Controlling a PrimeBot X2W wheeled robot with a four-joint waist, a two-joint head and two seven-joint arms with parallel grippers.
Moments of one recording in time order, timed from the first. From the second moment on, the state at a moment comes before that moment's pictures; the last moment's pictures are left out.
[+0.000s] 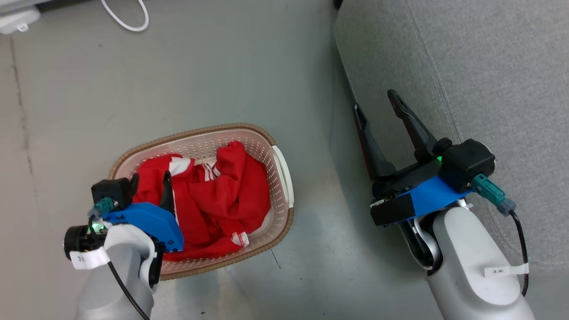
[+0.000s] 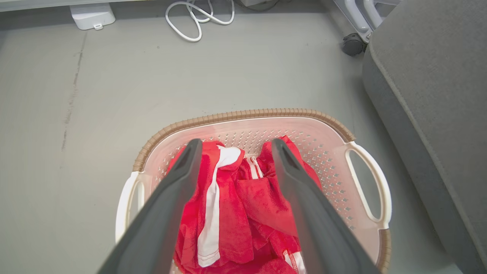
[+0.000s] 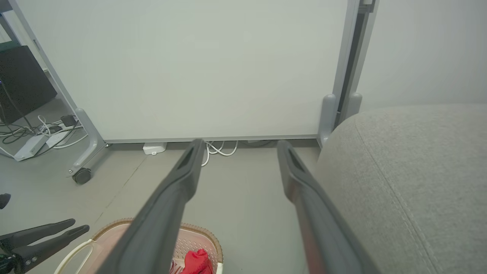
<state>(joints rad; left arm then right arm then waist) -0.50 0.11 -0.11 0.84 -0.29 -0.07 -0.16 -0.48 -0.05 0.24 0.27 0.19 0.13 -0.25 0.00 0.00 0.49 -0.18</state>
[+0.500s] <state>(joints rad) -0.70 0.19 -0.10 1.04 -0.26 0.03 -0.11 -0.53 -0.05 0.29 0.21 0.26 0.13 -0.26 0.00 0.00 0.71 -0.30</state>
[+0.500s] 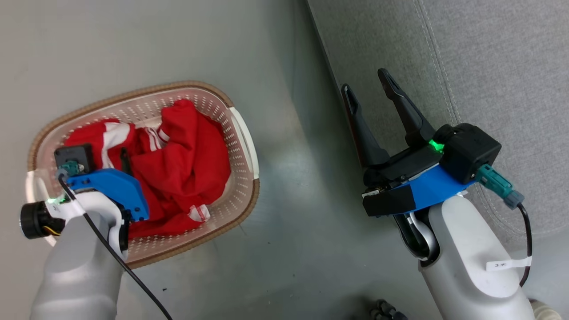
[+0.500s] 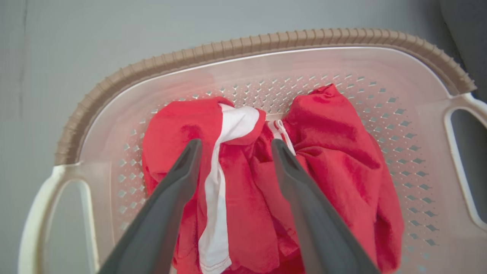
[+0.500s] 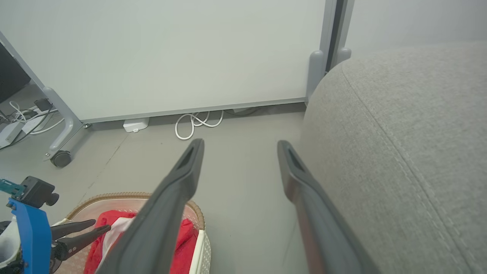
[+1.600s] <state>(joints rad) -0.83 0.25 -0.07 1.16 -0.32 0.14 -0.11 -0.53 -0.05 0.33 0.15 0.32 0.13 -0.26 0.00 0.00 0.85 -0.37</state>
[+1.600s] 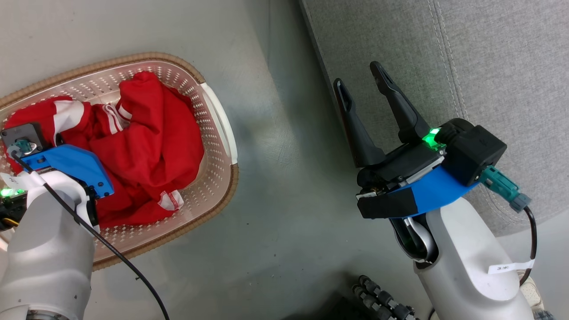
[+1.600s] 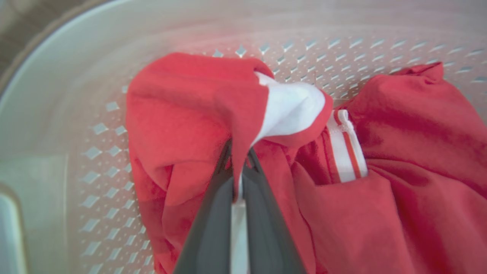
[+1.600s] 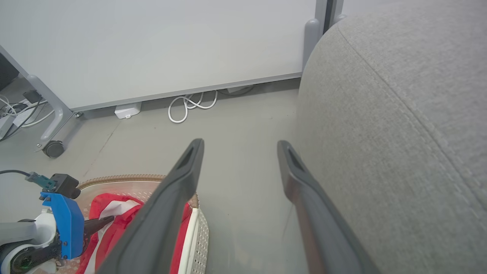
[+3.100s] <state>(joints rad) -0.60 0.06 -0.23 1.14 -0.35 -0.12 -0.26 -0.35 -0.05 0.28 0.41 0.24 0.13 -0.26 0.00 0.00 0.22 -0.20</state>
